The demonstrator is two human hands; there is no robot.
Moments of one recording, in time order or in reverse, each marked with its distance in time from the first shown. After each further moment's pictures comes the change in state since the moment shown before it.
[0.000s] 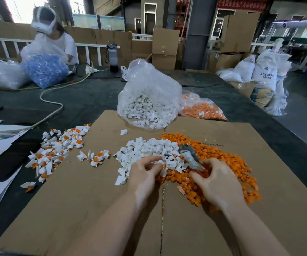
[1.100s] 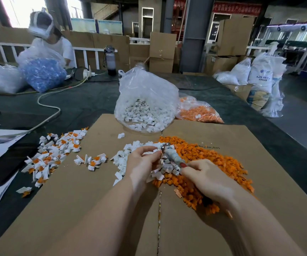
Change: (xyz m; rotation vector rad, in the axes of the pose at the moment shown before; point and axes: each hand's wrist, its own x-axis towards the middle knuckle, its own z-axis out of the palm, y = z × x) left_hand 0.019 0.030 0.007 -0.193 -0.024 -0.095; right_hand 0.007 -0.031 -0.034 0.286 -0.517 -0.071
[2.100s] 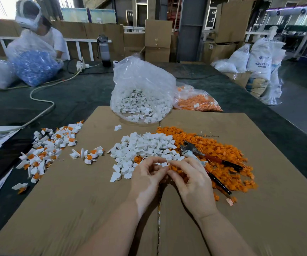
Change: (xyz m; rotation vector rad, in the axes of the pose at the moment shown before) left_hand -0.032 -0.044 -0.006 0.168 -0.169 0.201; right_hand 0.007 0.045 0.072 -0.067 0.668 -0.550
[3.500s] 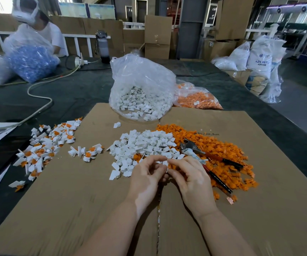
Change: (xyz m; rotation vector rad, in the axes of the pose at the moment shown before) left_hand 0.000 -0.006 -0.002 -0.004 -0.020 -0.019; right_hand -0.001 -0.001 0.000 -0.005 -0.051 0.027
